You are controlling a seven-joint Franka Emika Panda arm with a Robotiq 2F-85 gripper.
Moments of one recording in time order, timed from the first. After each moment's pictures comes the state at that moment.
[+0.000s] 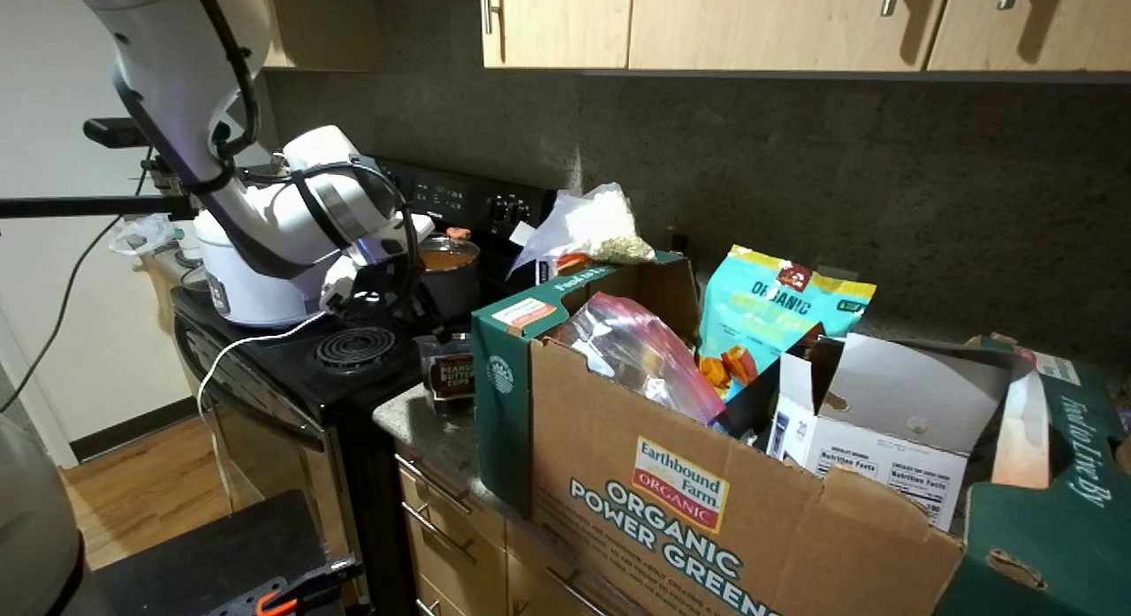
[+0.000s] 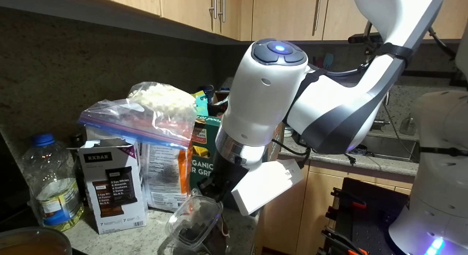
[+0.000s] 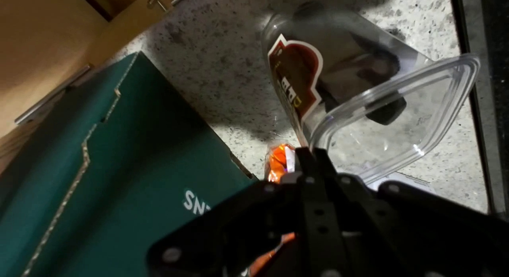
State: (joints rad) arm 0.42 0.03 0.23 -2.44 -0.78 2.59 1.62
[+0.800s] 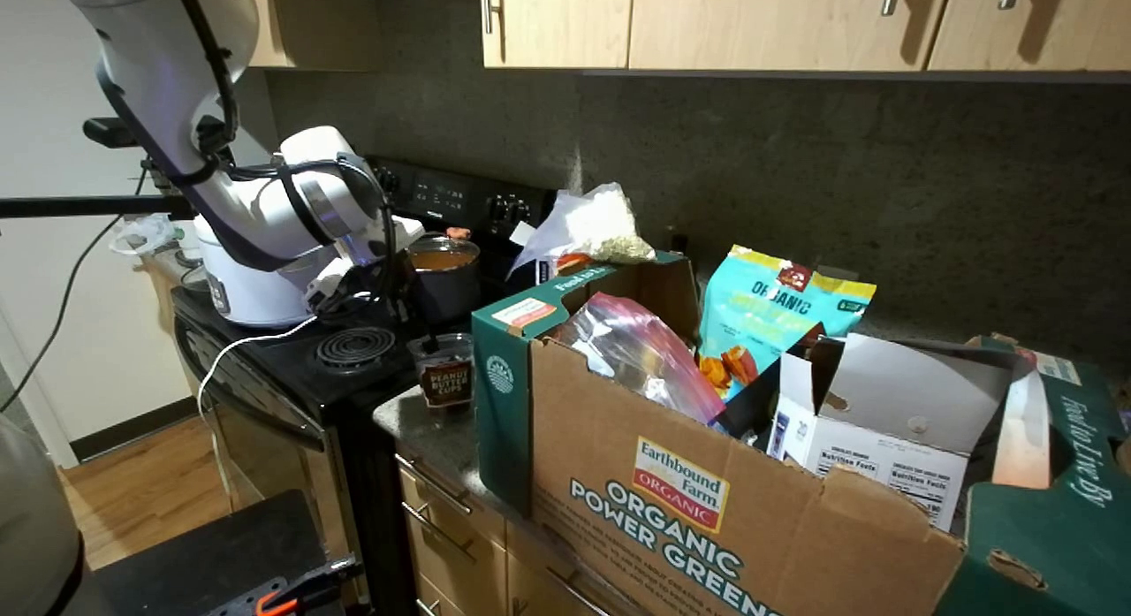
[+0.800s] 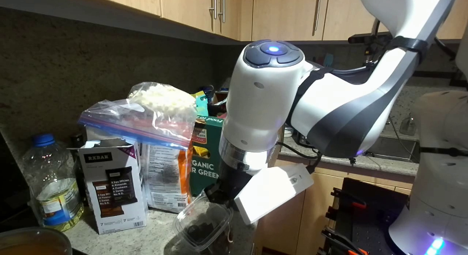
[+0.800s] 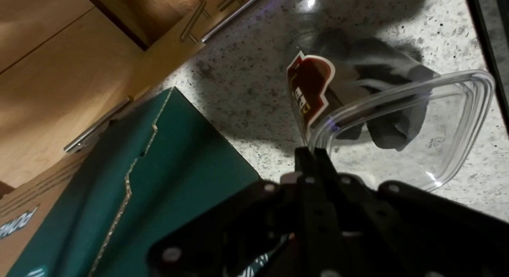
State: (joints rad) arm 0.41 0.03 0.28 -2.44 -0.67 2.49 1.62
